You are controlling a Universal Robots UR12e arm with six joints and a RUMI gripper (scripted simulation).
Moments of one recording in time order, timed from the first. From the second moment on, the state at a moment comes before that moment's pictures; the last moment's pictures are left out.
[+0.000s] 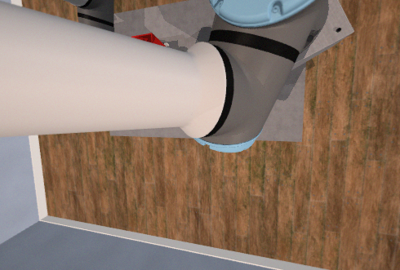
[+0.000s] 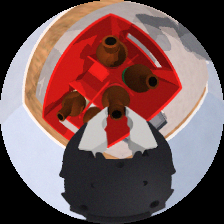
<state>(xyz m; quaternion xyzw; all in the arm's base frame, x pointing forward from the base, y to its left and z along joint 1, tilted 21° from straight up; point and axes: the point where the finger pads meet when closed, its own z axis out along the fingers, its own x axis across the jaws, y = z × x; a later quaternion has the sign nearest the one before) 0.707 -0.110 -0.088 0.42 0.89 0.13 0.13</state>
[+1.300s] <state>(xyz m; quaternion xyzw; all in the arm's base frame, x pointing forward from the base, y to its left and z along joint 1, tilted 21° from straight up) 0.699 -0.114 -0.061 0.42 0.89 0.13 0.13</state>
